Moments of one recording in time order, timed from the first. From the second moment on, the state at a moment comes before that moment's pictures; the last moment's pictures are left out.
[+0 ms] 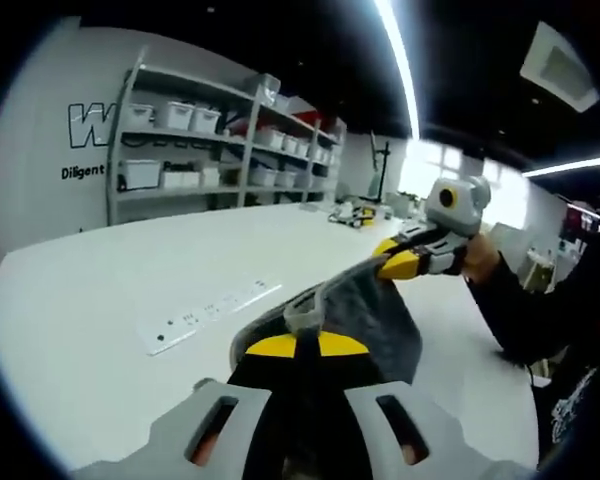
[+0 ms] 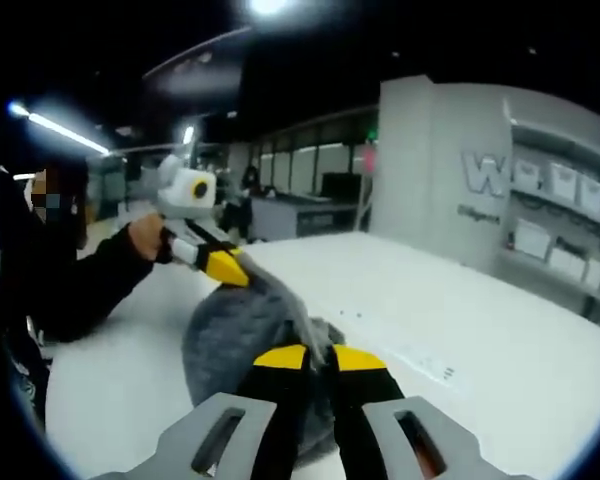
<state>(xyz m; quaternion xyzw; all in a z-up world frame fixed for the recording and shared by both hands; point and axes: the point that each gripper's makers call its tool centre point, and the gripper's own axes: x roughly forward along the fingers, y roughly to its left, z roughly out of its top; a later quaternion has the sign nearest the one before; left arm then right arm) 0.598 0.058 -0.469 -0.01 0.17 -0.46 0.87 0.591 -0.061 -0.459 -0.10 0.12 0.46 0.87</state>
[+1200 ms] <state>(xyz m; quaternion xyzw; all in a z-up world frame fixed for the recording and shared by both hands) 0.569 0.062 -0.463 0.00 0.15 -0.47 0.87 0.563 -0.057 -0.450 -0.12 0.10 0.48 0.86</state>
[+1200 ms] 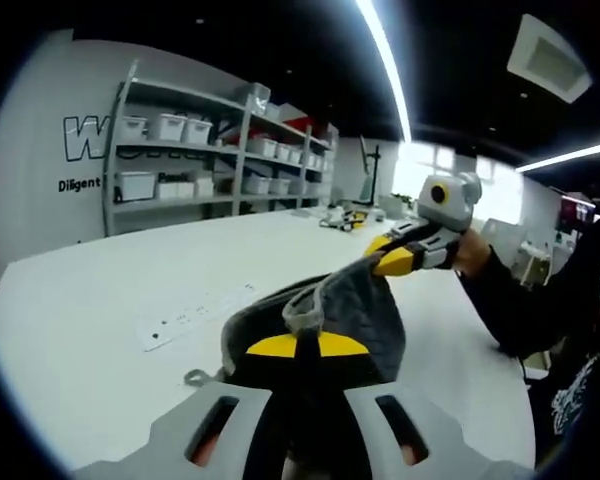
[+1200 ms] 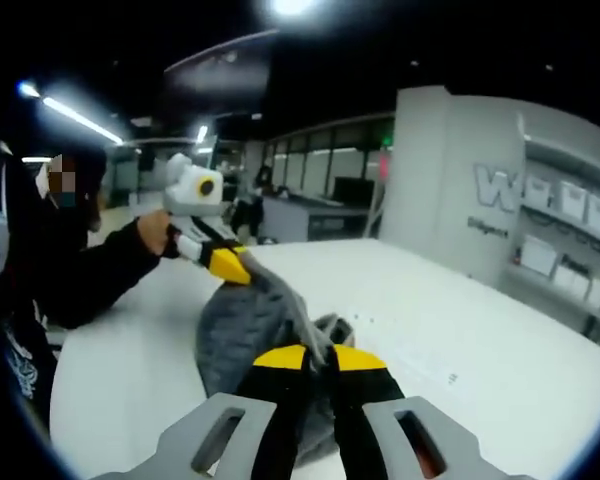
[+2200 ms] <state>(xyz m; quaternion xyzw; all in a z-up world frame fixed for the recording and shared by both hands) 0.556 0.060 -0.464 0.01 0.15 -0.47 0.87 0.535 -0.050 -0.444 -0.15 0.08 0.49 0.85</state>
